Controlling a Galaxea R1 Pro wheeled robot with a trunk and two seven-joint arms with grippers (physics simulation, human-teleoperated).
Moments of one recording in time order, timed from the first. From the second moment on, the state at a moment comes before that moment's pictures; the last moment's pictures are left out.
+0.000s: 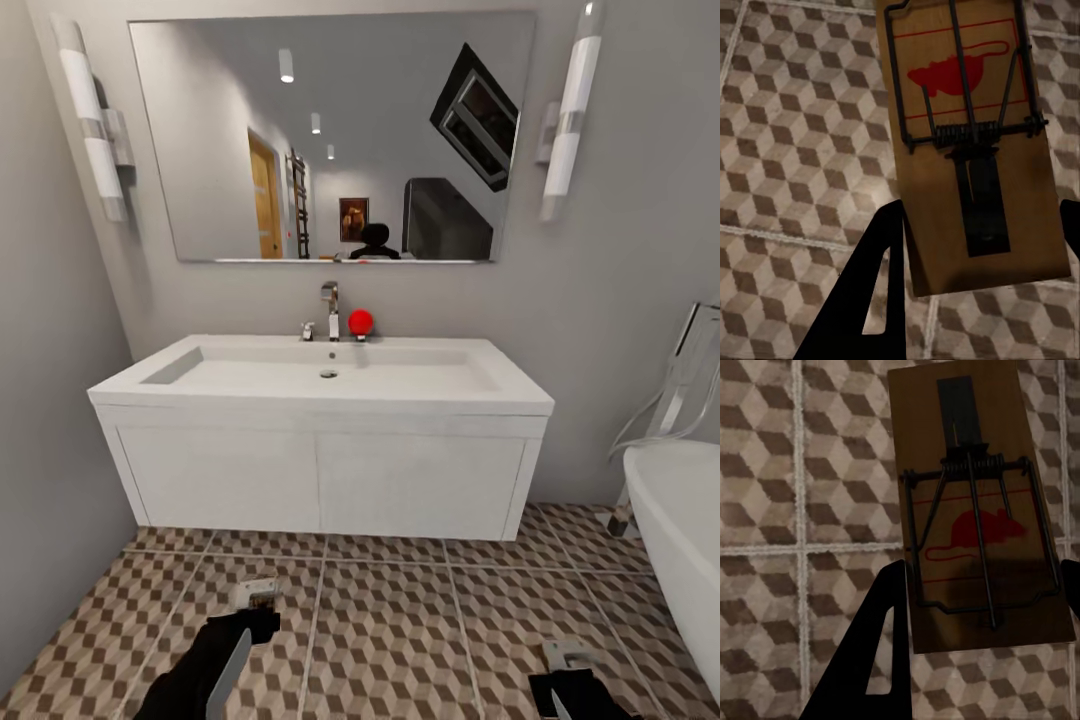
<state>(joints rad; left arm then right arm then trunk) -0.41 -0.07 -0.04 -0.74 0.12 0.47 0.22 -0.43 -0.09 -0.28 -0.41 0.34 0.34 -0.04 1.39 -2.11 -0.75</state>
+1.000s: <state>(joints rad) -0.41 -0.09 -0.05 -0.78 0.11 0.53 0.24 -0.47 0.08 -0.28 -0.42 0.35 0.20 -0.11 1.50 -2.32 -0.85</state>
